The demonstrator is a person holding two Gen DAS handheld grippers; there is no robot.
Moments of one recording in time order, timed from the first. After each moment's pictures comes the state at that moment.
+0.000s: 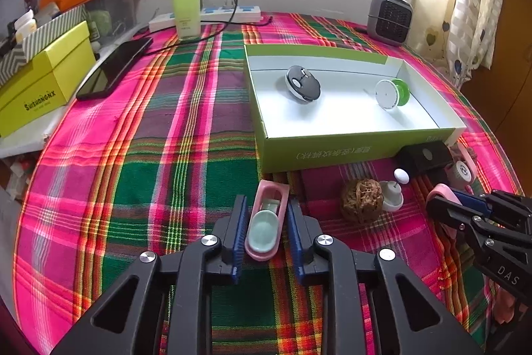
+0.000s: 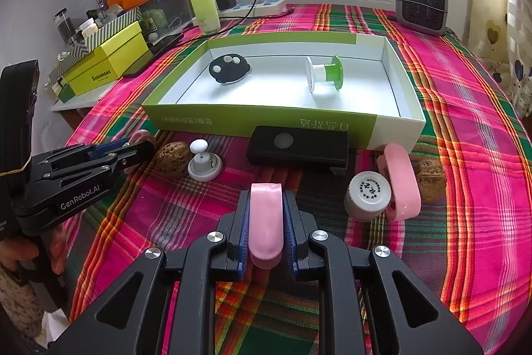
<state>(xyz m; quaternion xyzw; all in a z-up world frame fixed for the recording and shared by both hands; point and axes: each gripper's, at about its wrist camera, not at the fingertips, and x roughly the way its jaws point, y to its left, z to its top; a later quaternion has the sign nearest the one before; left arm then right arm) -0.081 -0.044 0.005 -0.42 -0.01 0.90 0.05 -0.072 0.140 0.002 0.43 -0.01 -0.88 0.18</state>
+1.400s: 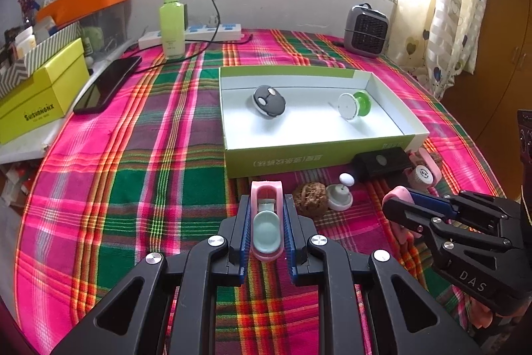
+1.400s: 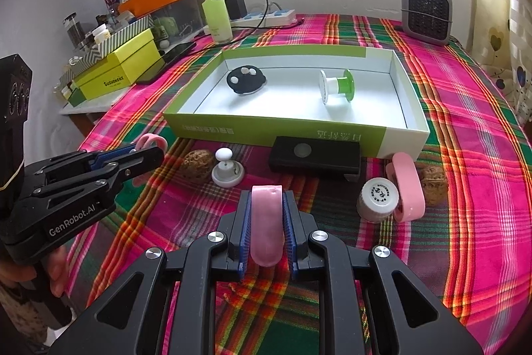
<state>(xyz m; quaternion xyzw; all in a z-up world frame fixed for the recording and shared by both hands) -0.057 -0.027 0.029 -0.40 -0.02 0.91 0.07 -0.064 0.135 0.014 0.42 -0.01 -0.89 0.20</state>
